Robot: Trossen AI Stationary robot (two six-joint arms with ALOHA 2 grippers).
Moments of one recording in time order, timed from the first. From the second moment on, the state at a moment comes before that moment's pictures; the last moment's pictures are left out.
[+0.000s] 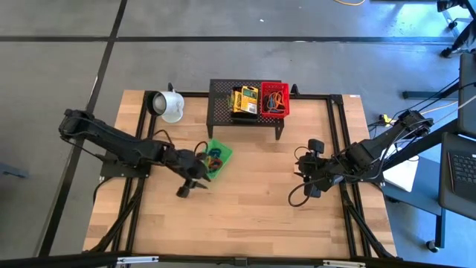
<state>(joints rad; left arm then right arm) -0.20 1.19 0.56 -0.06 0.16 0.01 0.57 1.16 1.09 -1.04 0.48 0.54</state>
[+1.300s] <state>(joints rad) -0.21 1.27 0.51 -0.33 -0.16 0.19 0.57 1.16 1.09 -1.03 0.48 0.54</state>
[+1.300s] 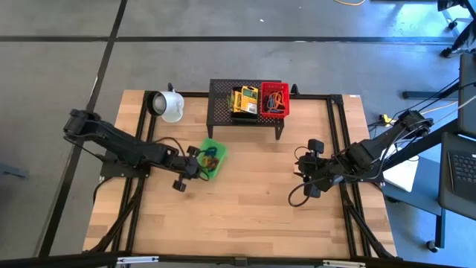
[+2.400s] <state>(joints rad) -0.21 1.29 1.25 -0.92 -0.57 -0.08 0.57 1.16 1.09 -1.03 0.48 0.54</state>
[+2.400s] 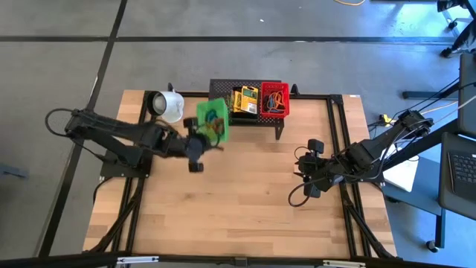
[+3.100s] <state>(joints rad) 0.29 1.37 1.27 -0.95 -0.27 0.24 0.57 1.16 1.09 -1.03 0.48 0.53</state>
